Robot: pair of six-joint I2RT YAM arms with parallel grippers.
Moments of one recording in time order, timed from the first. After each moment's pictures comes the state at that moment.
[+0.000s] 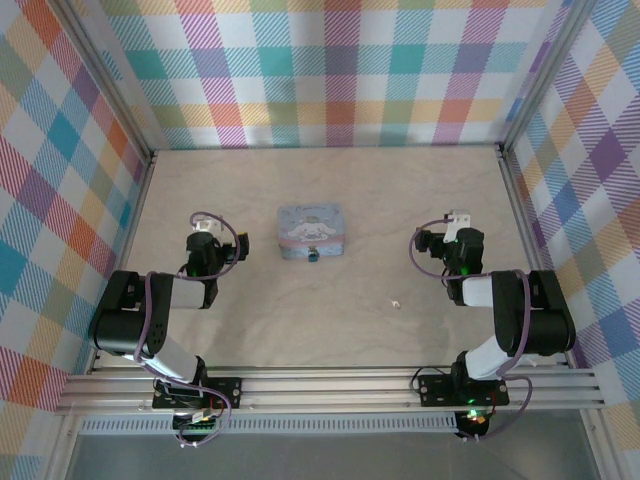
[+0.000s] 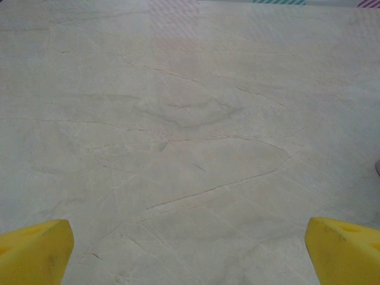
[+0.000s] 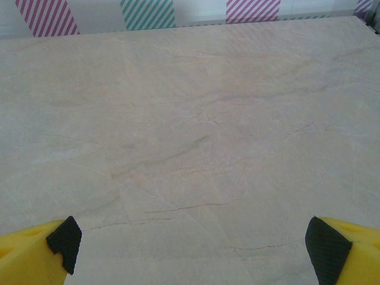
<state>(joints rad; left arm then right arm) -0.08 1.56 0.41 0.72 -0.09 -0.08 0.02 1.54 0.40 0.76 -0.03 0.05</state>
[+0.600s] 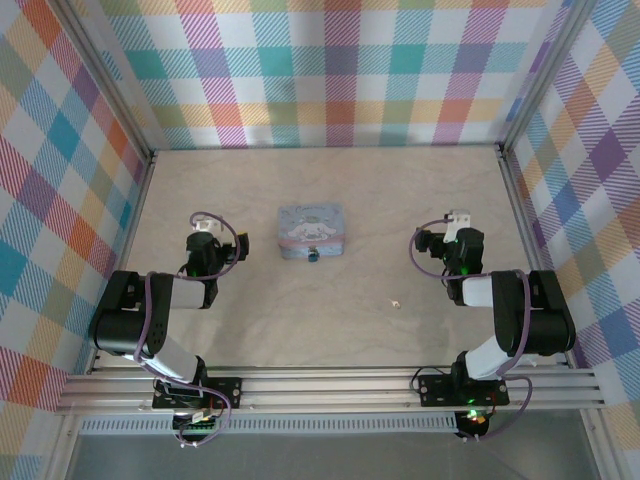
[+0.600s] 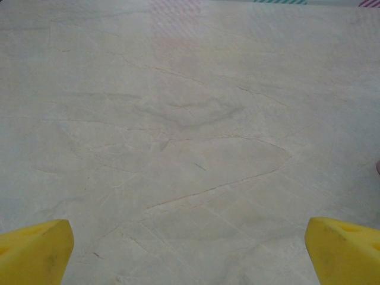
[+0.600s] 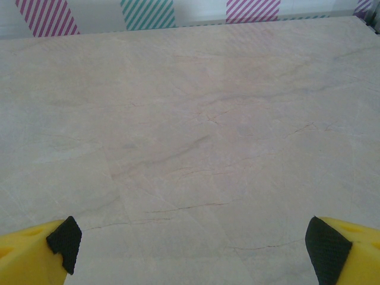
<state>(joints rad) -0.08 1.56 0.42 0.71 -0.09 -0.09 0.02 1.54 0.40 0.76 -0.03 0.05</state>
